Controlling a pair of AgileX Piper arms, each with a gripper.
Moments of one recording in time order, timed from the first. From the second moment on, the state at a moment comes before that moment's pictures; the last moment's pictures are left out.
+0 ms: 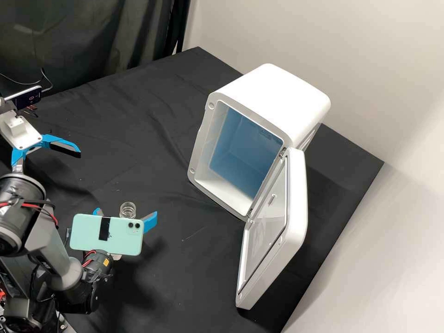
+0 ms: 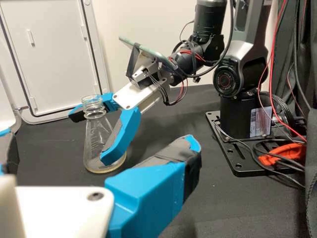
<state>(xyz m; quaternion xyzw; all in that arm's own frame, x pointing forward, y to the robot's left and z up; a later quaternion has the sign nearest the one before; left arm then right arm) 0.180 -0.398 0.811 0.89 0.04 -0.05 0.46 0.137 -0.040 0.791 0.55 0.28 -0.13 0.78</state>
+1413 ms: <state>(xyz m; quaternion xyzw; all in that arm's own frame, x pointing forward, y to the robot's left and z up) 0.180 -0.402 0.811 0.89 0.03 -0.05 0.46 0.139 -0.051 0.782 0.55 0.29 -0.14 0.77</state>
